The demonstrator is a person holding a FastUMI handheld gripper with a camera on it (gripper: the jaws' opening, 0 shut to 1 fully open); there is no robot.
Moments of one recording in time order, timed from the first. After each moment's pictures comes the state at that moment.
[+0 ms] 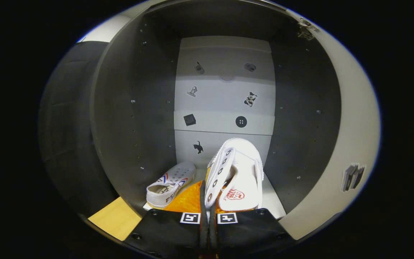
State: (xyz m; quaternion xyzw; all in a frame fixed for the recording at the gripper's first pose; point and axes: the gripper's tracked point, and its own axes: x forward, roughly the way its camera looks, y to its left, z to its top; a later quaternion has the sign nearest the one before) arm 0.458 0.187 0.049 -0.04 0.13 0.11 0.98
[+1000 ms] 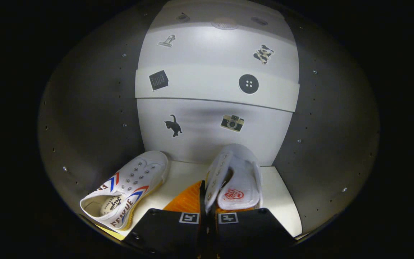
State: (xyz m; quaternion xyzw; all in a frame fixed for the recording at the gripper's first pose) arm 0.588 0.191 -0.047 -0.05 0.23 0.08 0.97
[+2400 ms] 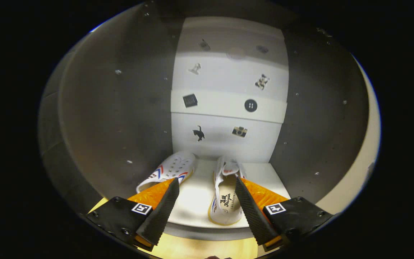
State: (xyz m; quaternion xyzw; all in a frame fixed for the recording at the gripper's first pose) arm 0.457 0.213 0.025 -0.05 0.16 0.10 0.98
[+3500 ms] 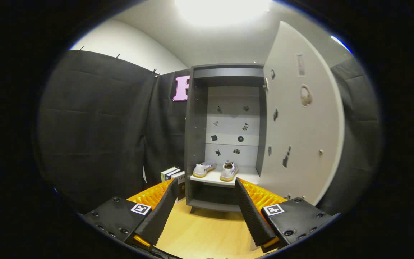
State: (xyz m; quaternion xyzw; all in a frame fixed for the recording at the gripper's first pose) arm 0.072 0.097 0.085 -0.01 0.03 0.18 0.98
